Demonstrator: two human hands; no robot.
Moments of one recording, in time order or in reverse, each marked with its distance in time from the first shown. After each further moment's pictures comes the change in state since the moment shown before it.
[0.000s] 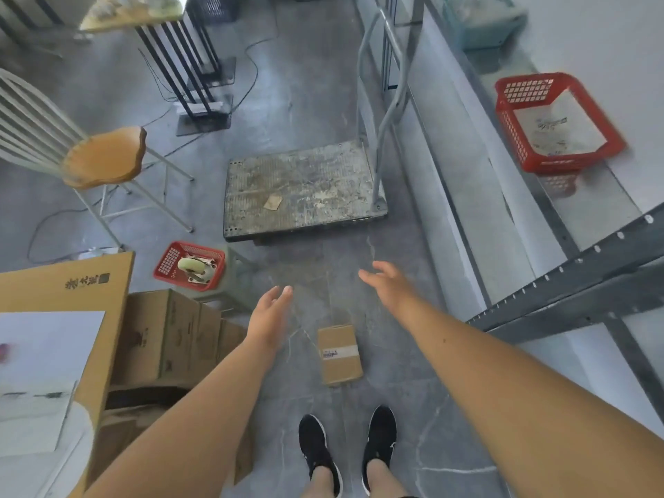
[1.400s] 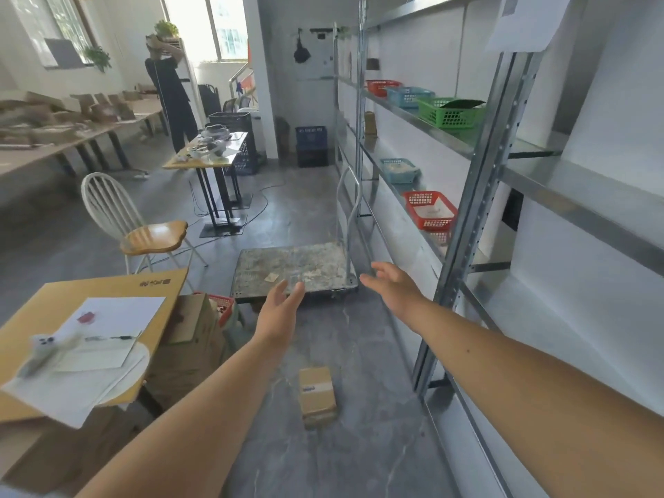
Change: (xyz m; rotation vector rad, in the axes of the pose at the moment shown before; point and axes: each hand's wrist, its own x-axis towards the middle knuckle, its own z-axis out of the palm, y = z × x) left_hand -0.419 -0.110 -0.056 -0.075 -0.030 0.513; right_hand -0.462 0.082 -0.034 -0.141 0.143 -0.492
